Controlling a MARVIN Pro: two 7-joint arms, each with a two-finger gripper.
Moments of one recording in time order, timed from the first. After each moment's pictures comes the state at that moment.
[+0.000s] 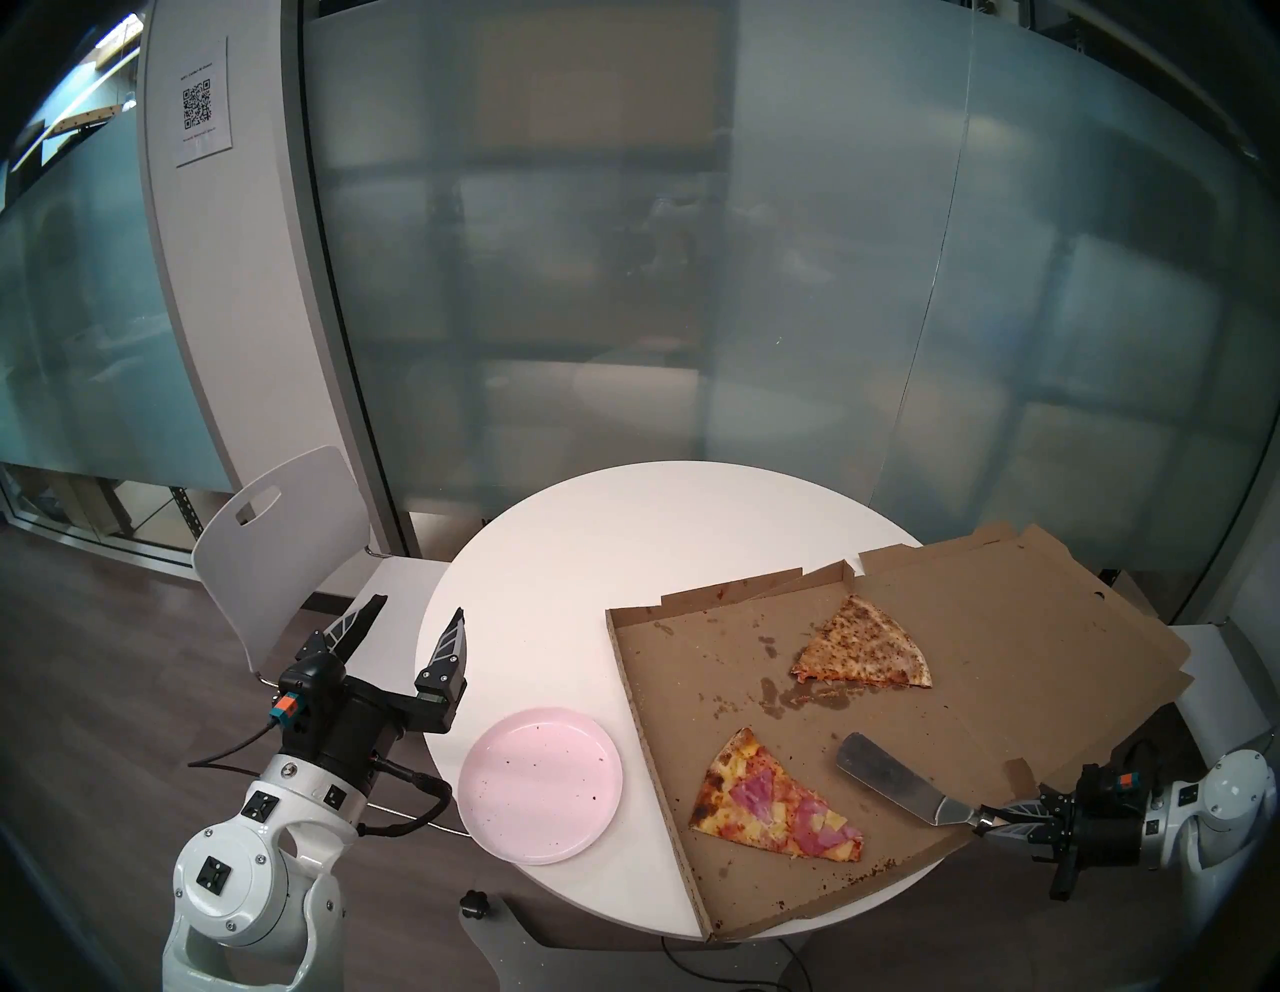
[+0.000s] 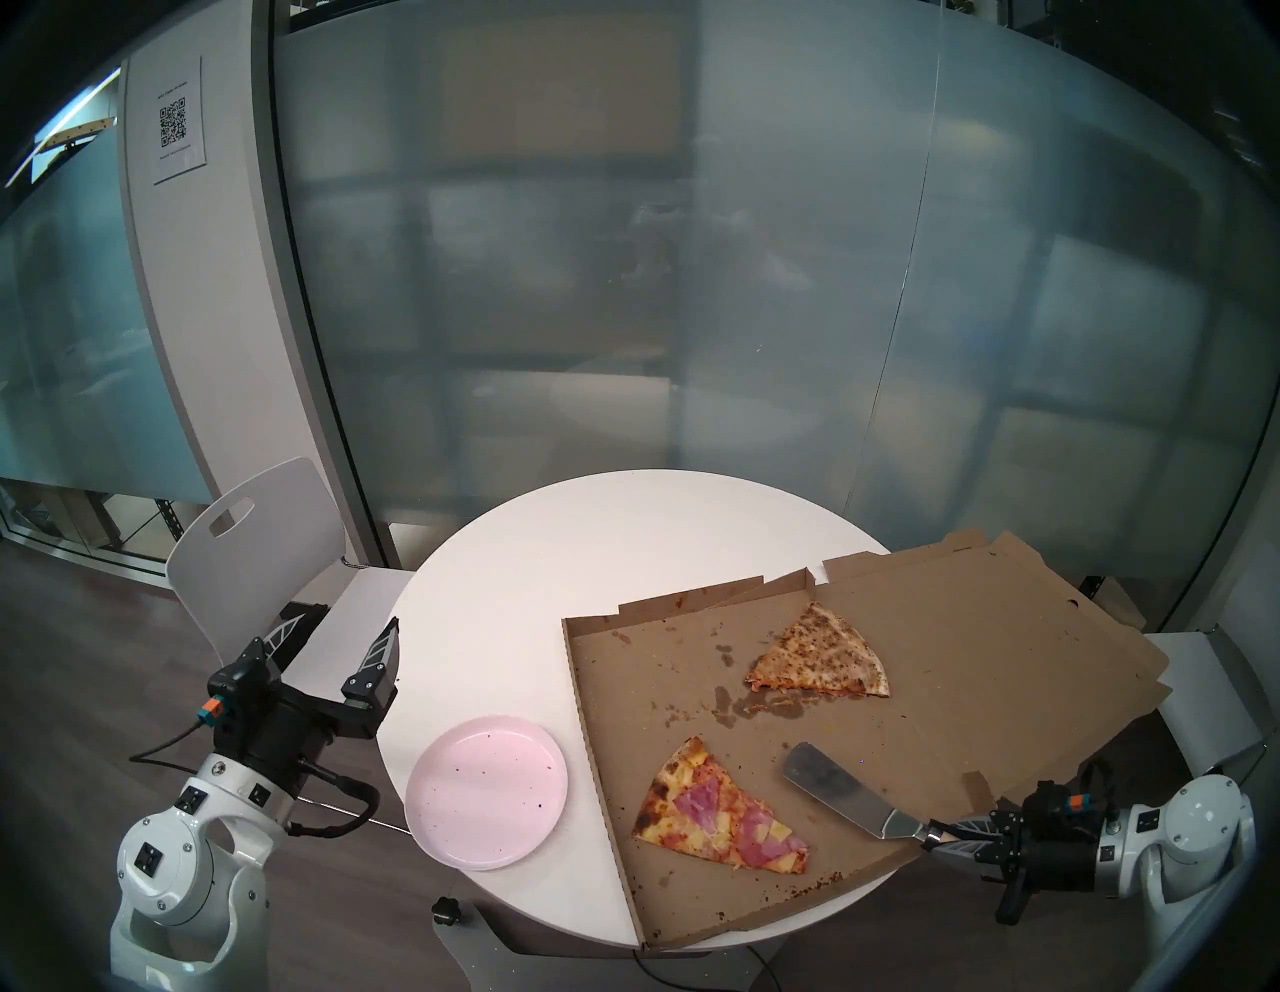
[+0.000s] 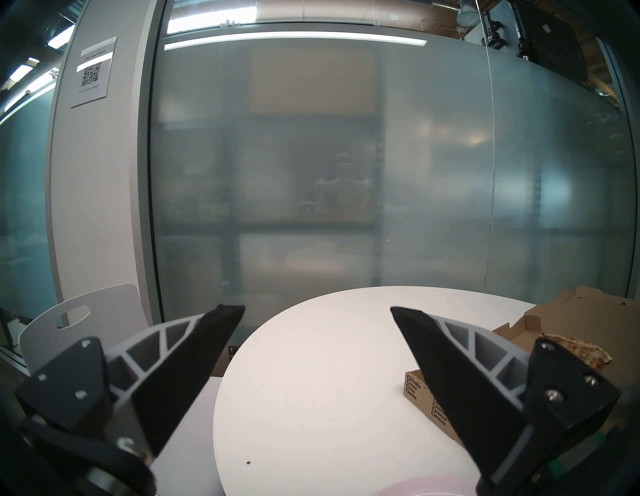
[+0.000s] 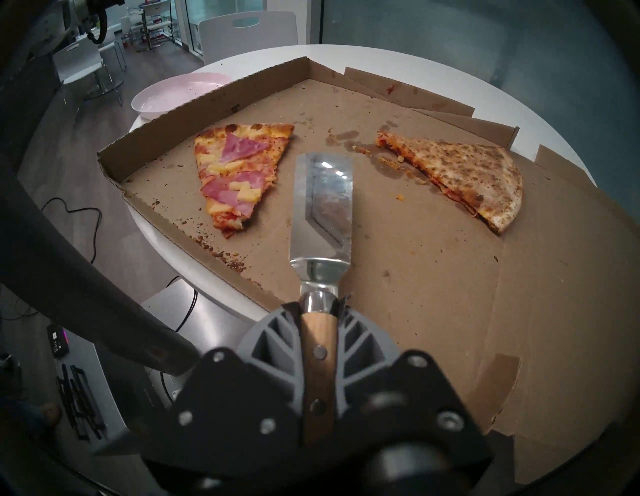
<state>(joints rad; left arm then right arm) 2.29 -1.56 -1.80 -2.31 -0.18 -0.02 -0.30 -2.35 -1.04 2.29 -1.94 0.10 0.11 1.25</state>
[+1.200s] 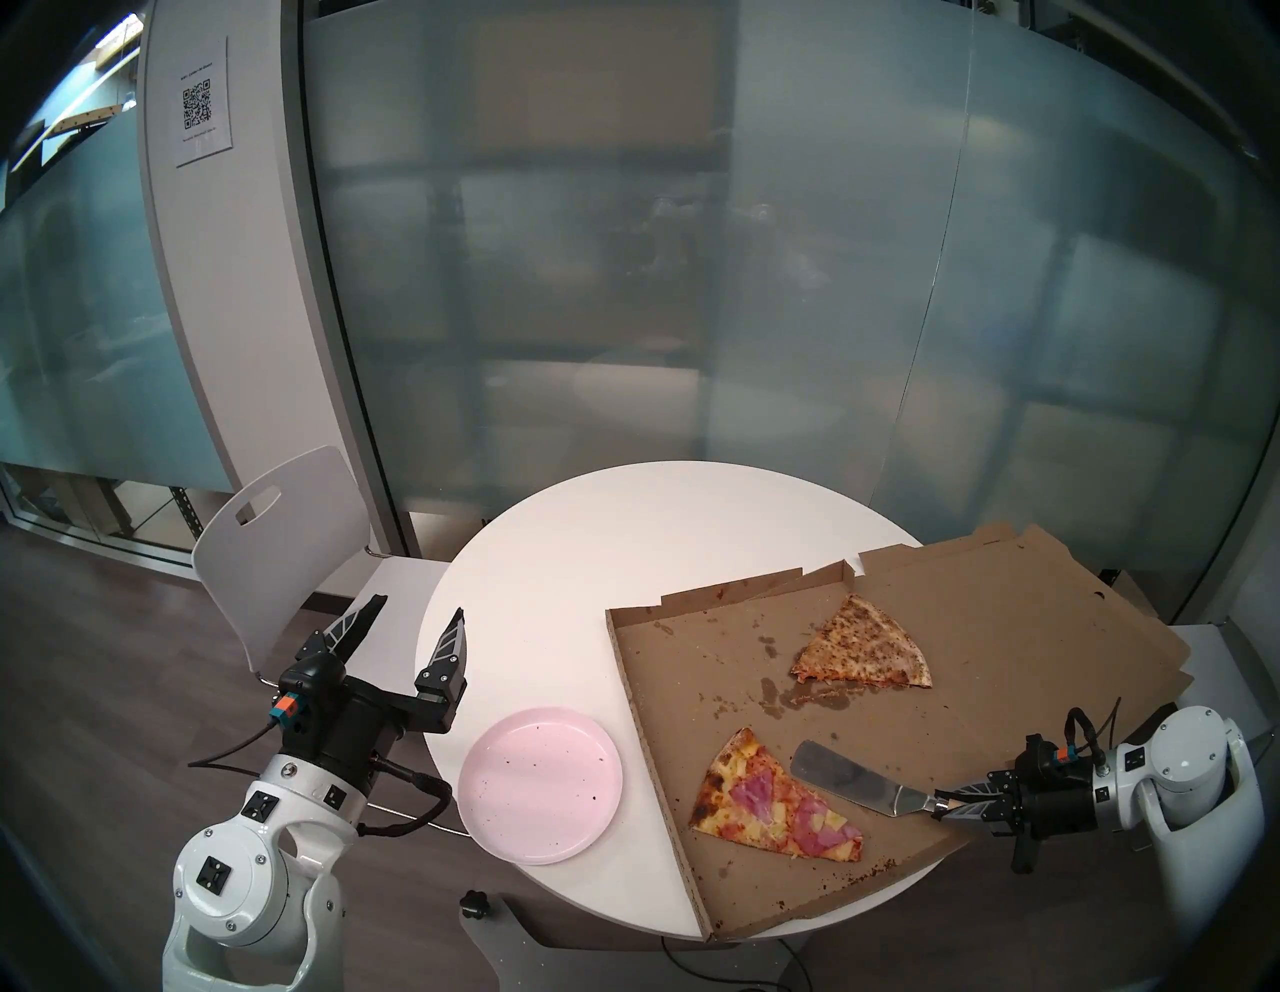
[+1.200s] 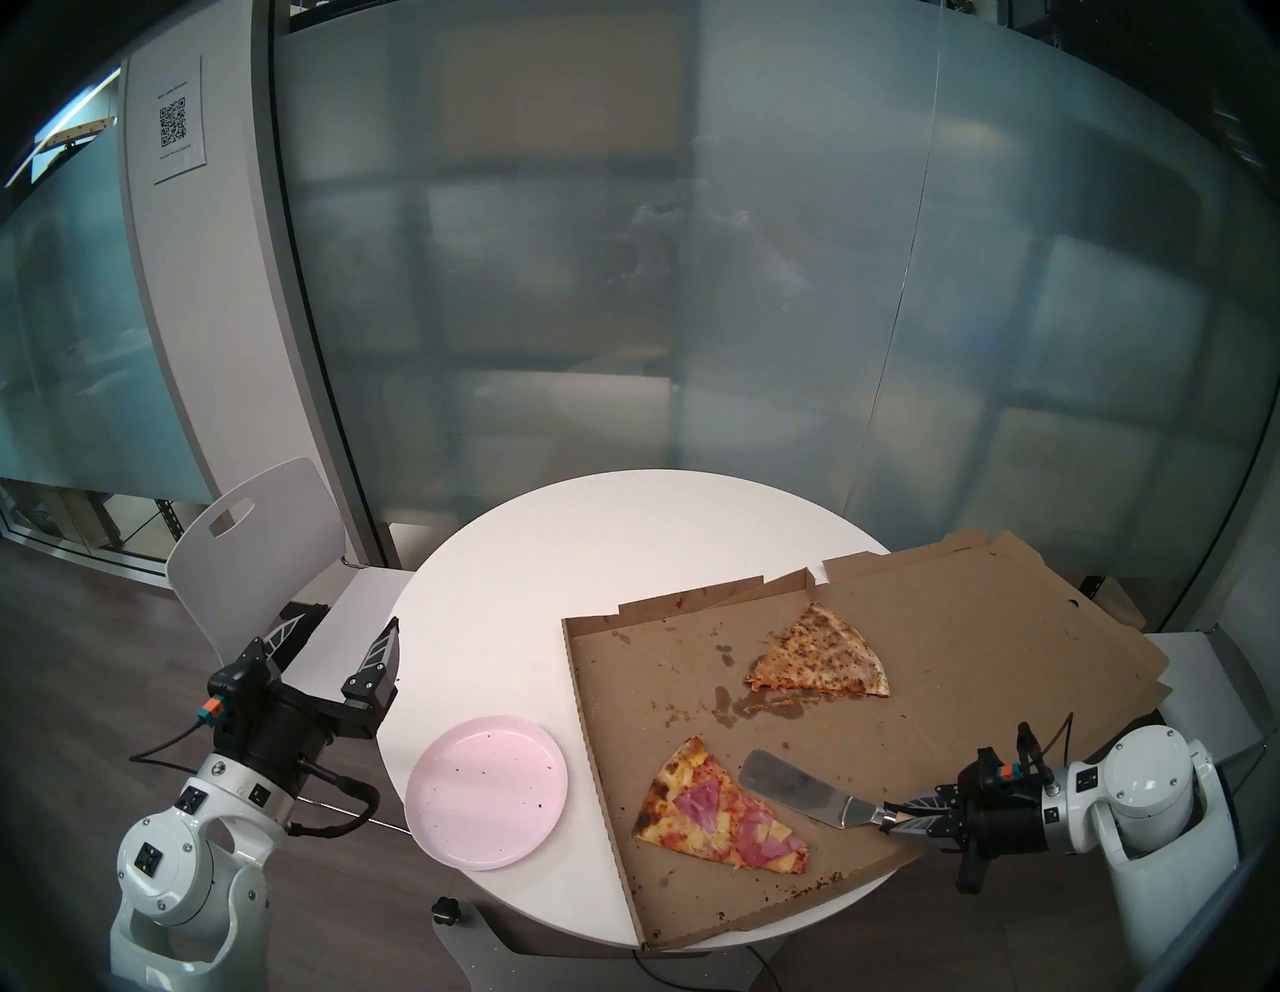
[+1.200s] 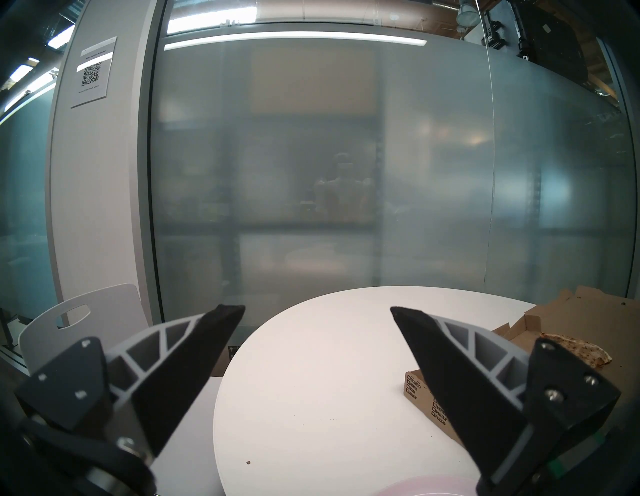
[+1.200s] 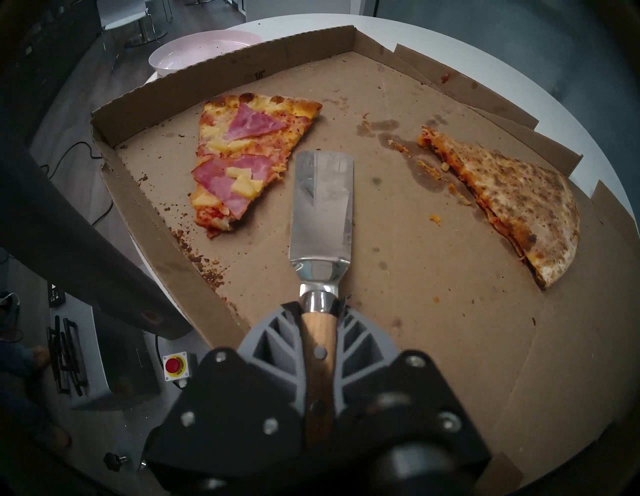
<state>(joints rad) 2.29 -1.56 -1.80 -2.31 -0.18 -0.02 -0.30 -2.21 -0.92 2.10 -1.90 -0.01 0.14 1.25</state>
